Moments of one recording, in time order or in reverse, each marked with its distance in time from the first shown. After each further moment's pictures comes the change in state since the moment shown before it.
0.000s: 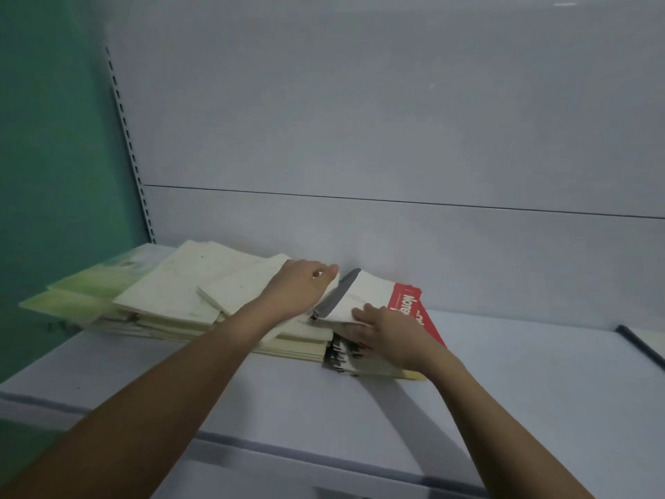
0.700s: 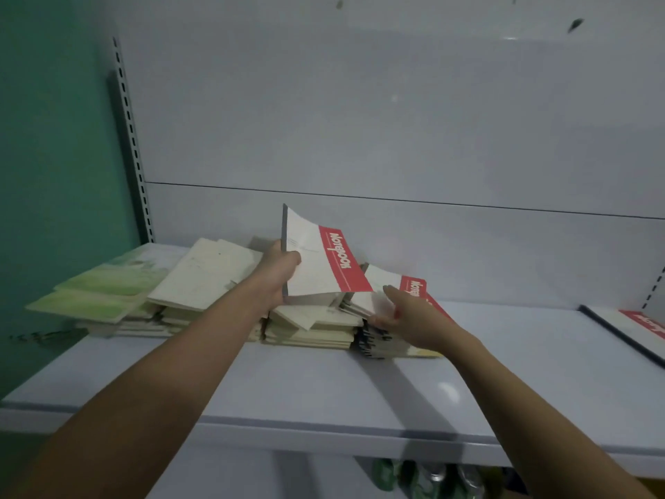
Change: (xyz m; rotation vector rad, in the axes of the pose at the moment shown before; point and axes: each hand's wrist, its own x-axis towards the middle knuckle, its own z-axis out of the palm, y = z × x) left_hand -0.025 -0.038 -0.063 -0.909 -0.057 -0.262; right_hand -0.014 -0.052 -0.008 0.135 0.062 0.301
